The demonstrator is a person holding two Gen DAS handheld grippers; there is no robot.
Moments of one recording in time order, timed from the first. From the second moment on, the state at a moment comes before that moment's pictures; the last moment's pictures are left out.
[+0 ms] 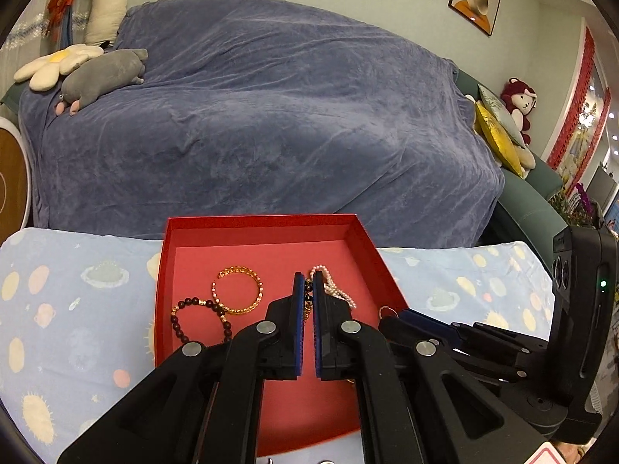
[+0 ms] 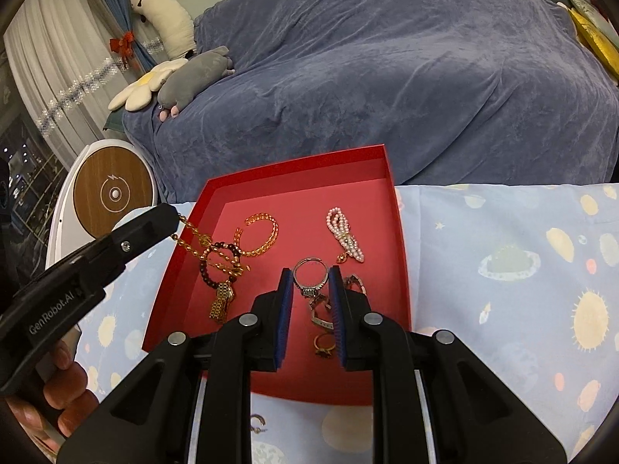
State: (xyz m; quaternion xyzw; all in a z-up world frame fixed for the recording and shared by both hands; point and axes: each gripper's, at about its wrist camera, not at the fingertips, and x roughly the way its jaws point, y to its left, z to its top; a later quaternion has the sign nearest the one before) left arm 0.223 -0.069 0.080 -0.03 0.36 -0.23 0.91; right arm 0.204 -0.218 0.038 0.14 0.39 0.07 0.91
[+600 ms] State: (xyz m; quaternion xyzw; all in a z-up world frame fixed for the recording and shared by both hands) left arm 0.234 -0.049 0.062 -0.03 0.37 -0.17 0.91; right arm 0.210 -0.209 0.040 0.13 0.39 0.07 0.91
